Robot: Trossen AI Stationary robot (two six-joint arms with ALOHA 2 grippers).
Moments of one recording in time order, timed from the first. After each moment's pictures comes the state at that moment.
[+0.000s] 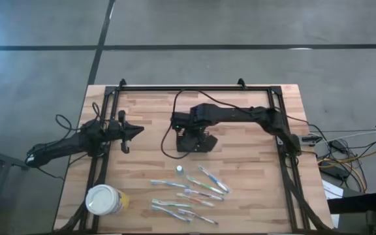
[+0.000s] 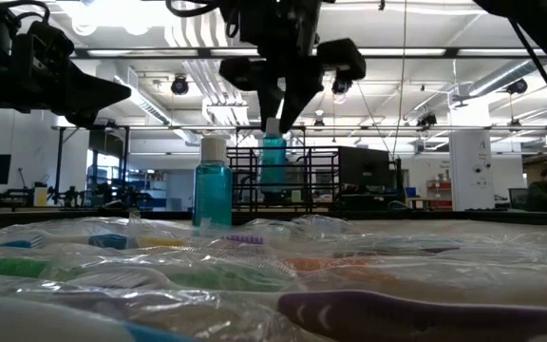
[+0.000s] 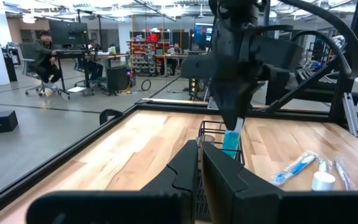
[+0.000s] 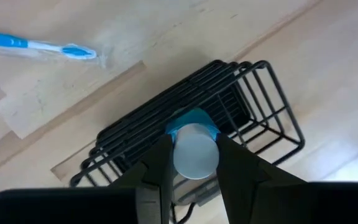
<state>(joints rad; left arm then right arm) 0.25 0.02 0.01 0.02 0.06 -0.01 -0.05 2.18 2.10 -1.27 -0.09 -1.04</state>
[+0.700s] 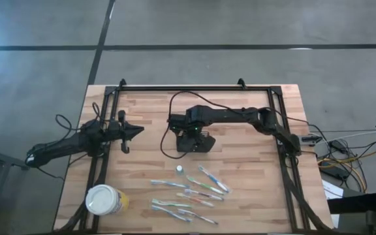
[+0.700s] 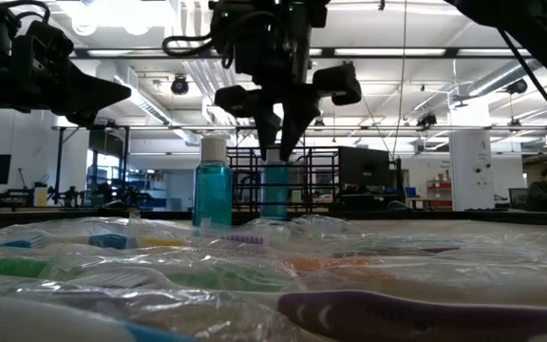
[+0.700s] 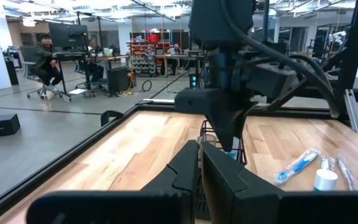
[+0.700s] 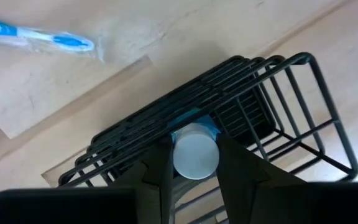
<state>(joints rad) 0.25 0.04 0.01 0.02 0.06 0.01 -0.08 2.26 2.11 -1.27 -0.13 -1.08</state>
